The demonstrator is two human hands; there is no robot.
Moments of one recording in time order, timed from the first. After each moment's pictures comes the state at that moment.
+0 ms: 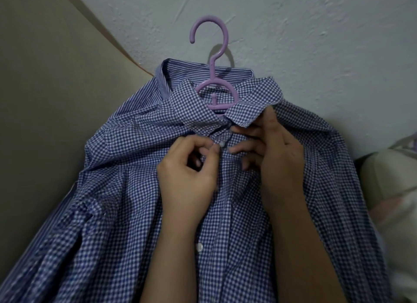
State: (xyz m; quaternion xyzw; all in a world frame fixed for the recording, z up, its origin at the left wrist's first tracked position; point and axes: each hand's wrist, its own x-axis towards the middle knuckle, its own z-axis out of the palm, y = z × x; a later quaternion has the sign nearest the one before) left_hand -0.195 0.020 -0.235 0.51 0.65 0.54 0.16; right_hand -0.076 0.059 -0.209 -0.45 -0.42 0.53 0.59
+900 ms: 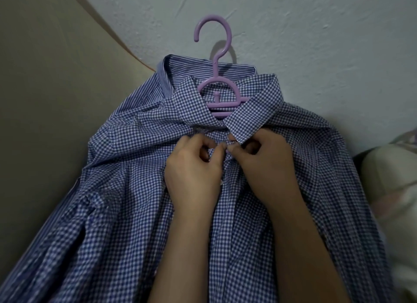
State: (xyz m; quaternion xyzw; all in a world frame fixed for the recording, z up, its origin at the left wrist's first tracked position) left_hand -0.186 0.029 -0.242 0.50 0.74 0.44 0.09; right_hand -0.073 0.059 -0.224 -0.59 -0.62 0.33 0.39
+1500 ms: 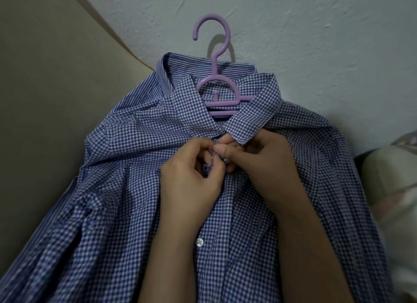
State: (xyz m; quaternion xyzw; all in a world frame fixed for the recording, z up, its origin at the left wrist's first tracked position) left_hand -0.194 0.005 -0.233 0.56 0.65 0.49 0.15; right_hand -0.069 0.054 -0.218 -0.43 -0.53 0.56 0.46
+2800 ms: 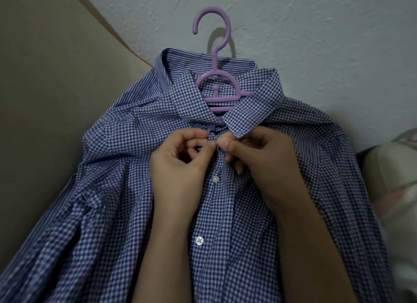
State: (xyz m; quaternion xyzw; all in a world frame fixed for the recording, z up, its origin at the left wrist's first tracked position) left_hand -0.201 0.014 -0.229 0.39 0.62 0.61 0.31; right_hand -0.070 0.052 -0.217 -0.47 -0.51 0.55 0.46
